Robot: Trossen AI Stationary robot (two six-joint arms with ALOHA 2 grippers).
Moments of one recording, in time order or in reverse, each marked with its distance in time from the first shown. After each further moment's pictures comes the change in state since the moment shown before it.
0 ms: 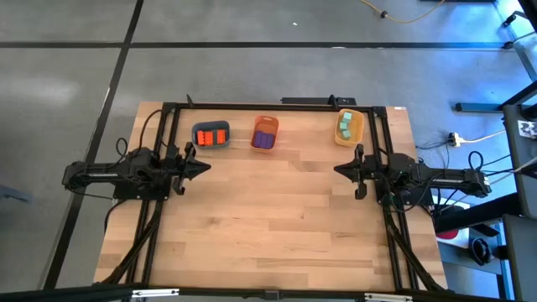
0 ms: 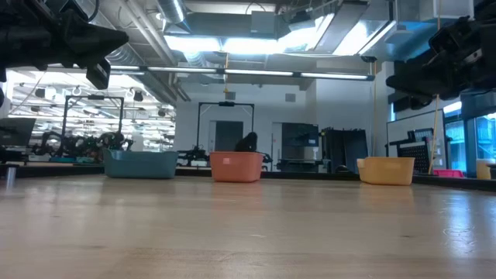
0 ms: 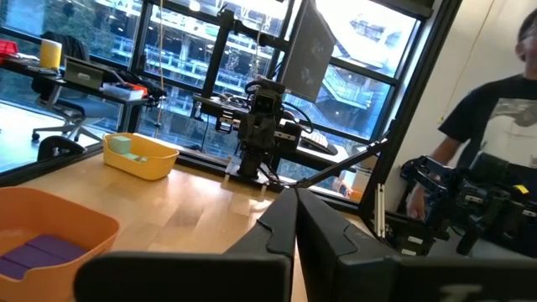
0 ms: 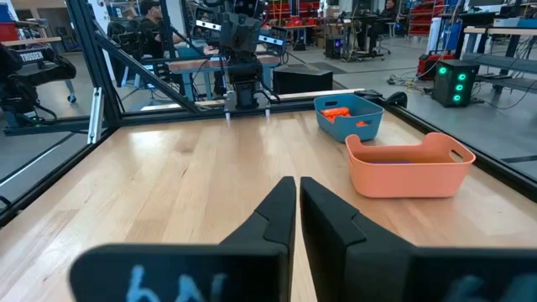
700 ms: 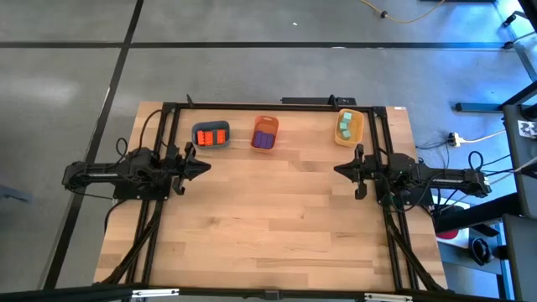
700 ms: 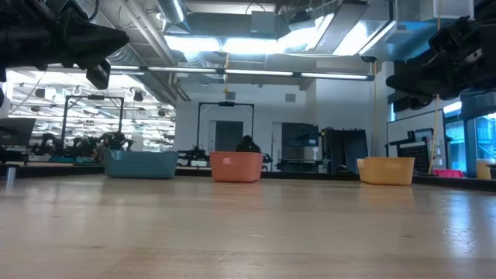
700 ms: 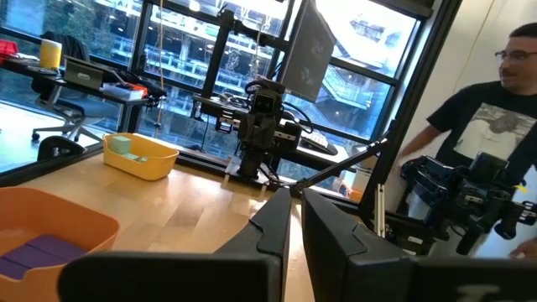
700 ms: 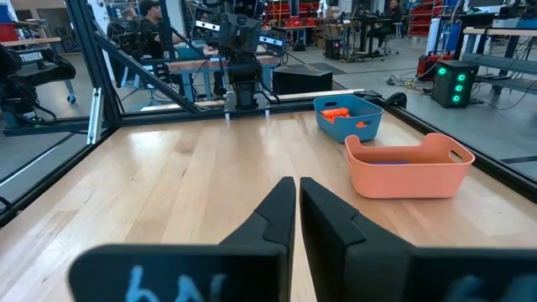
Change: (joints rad) left arm 0.000 0.000 0.000 0.000 0.000 0.000; right arm 0.000 0.000 0.000 0.000 0.000 0.000
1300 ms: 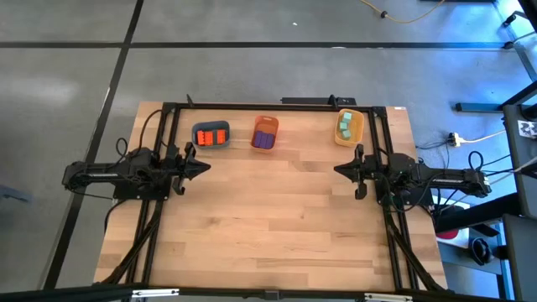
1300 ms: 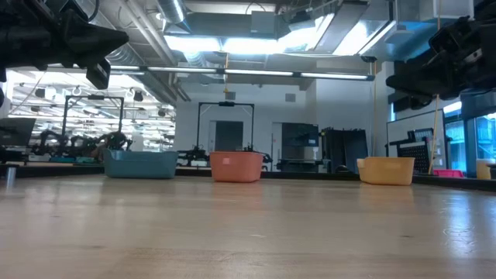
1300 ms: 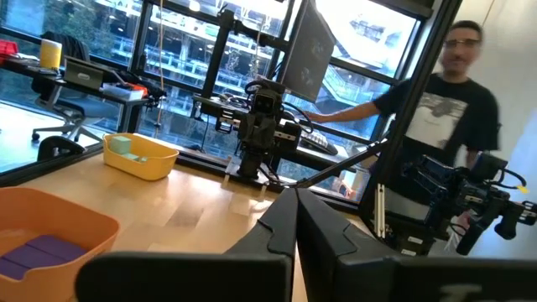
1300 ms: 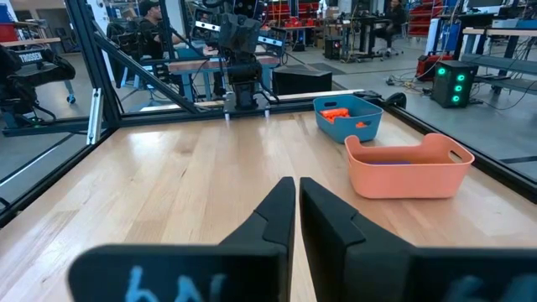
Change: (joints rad) left arm 0.000 0.000 0.000 0.000 0.000 0.000; right arm 0.000 0.000 0.000 0.000 0.000 0.000
